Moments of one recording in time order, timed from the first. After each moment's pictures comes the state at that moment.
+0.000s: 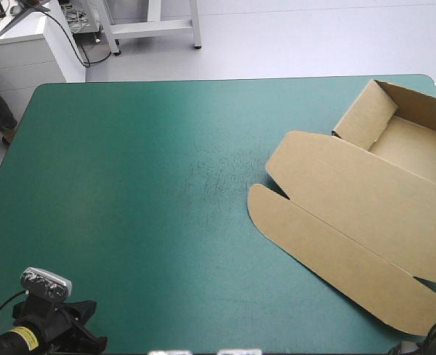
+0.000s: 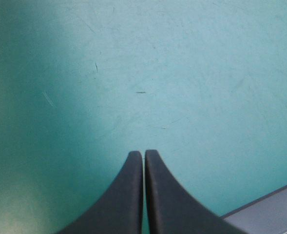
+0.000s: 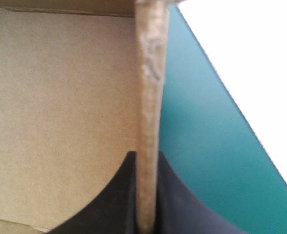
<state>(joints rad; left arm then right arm) -0.31 0.30 -0.50 -0.13 1.12 0.06 -0.57 1.95 -1.87 0.03 1.23 0.06</state>
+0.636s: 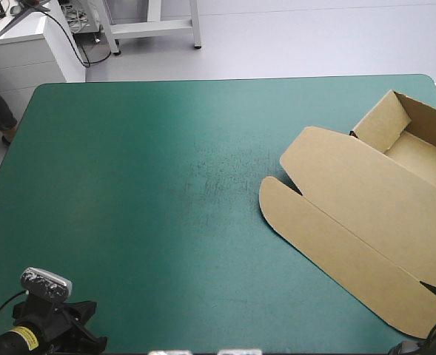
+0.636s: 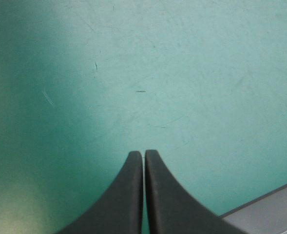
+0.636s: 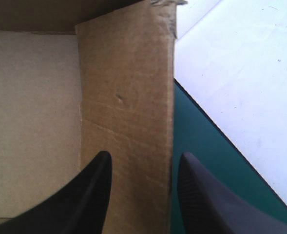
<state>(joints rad) -0.31 0.30 -0.50 -0.13 1.12 0.06 -0.61 1.95 -1.87 -0.03 1.24 0.13</state>
